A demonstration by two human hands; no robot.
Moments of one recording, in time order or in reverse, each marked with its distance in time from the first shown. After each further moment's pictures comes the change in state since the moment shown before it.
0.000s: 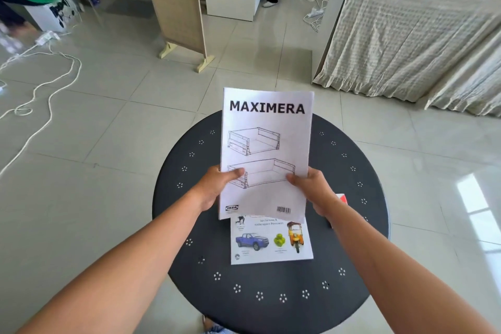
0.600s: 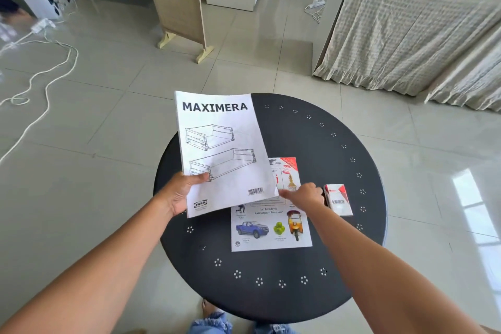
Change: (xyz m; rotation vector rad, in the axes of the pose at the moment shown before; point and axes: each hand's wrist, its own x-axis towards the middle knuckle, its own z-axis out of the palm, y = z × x) left_hand -0.022 -0.033 -0.066 -0.347 0.026 -0.109; right_hand 0.010 0.048 0.019 -0.859 0.214 0.414
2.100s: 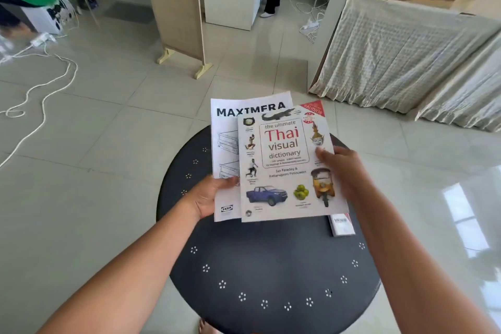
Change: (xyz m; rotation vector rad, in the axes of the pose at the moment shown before) left_hand 0.016 0.022 0.046 -0.059 -0.350 -0.033; right_hand -0.071 -0.038 -0.134 0.891 0.007 -0.388
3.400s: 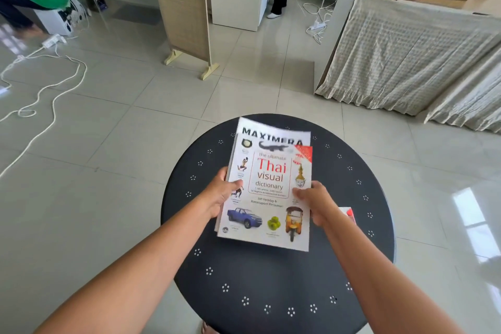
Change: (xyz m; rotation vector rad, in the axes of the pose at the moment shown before) left_hand 0.004 0.008 0.021 0.314 0.434 -0.050; right_hand 0.025 0.081 0.048 0.005 -0.058 0.339
